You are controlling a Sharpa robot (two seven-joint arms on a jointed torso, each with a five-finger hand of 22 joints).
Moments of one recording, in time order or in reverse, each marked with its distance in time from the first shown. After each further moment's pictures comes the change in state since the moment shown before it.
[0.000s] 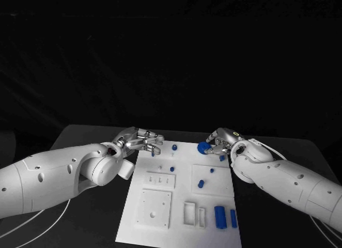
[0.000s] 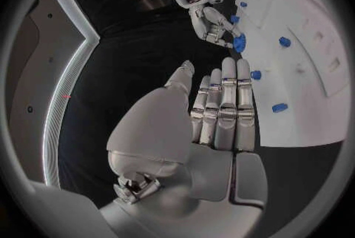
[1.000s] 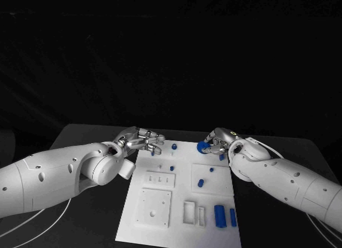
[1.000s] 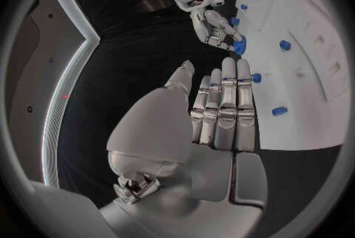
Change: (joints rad) left arm 0.000 0.006 0.000 0.001 -0.006 0.006 -0.006; left_hand 0.000 0.000 -0.001 -0.001 0.000 0.000 0.000 0.000 0.000 0.000 0.000 0.000 0.000 0.000 0.000 0.000 0.000 0.000 0.000 0.000 0.000 -0.001; right arm 0.004 0.019 -0.001 -0.020 0.001 0.030 0.007; right_hand -0.013 0.013 0.030 0.009 0.036 0.033 -0.010 0.000 -0.008 0.008 -0.008 0.007 0.009 0.004 -0.003 0.000 0.014 -0.001 0.000 0.000 0.005 0.004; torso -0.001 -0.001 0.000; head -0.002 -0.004
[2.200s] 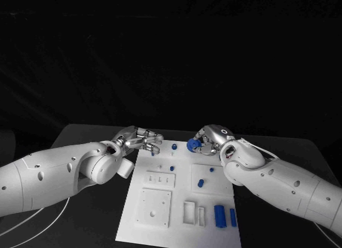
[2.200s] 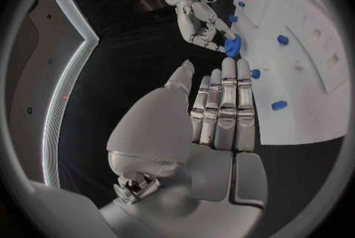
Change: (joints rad) left arm 0.001 -0.007 0.001 -0.012 -0.006 0.002 -0.006; left_hand 0.000 0.000 -0.001 -0.001 -0.004 -0.002 0.002 0.000 0.000 -0.005 0.002 0.000 0.000 0.000 0.000 0.000 0.000 0.000 0.000 0.000 0.003 -0.003; right arm 0.000 -0.034 -0.030 0.205 -0.170 -0.111 -0.046; right_hand 0.007 0.001 0.124 -0.018 -0.071 0.116 -0.026 -0.007 -0.003 0.023 -0.019 0.014 0.015 0.009 -0.005 0.003 0.005 -0.006 -0.004 -0.004 0.004 0.000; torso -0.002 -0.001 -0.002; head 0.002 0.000
